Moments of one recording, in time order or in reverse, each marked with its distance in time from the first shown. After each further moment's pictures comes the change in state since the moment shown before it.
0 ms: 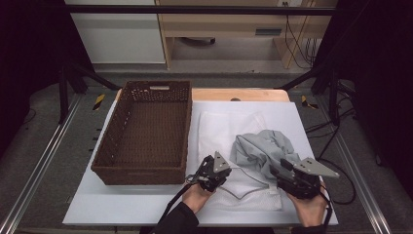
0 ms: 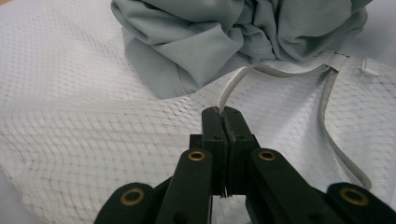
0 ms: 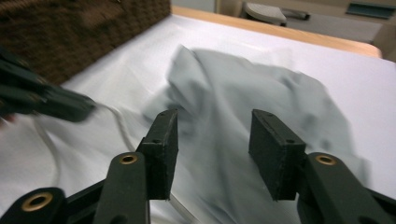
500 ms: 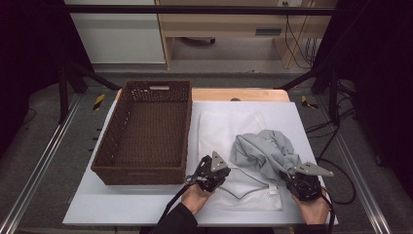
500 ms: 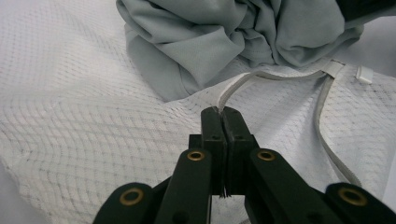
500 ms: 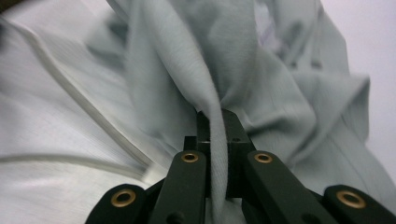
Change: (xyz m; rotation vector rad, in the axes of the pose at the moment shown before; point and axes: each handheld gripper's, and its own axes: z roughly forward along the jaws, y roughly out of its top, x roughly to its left) left arm 0.003 -0.002 -0.003 -0.012 -0.003 -0.050; right arm -0.020 -0.030 0.021 0.157 -0.015 0.045
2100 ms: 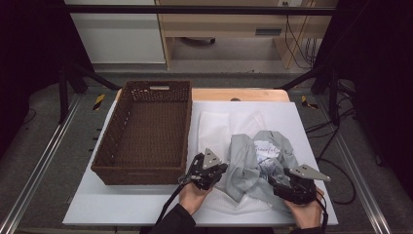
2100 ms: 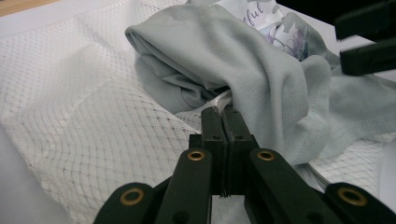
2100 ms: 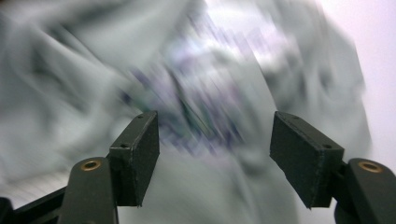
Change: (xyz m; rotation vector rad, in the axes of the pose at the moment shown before) left arm 0.007 0.001 -0.015 -0.079 0.000 -0.064; right arm 0.014 -0.010 0.002 -0.013 -0.023 0.048
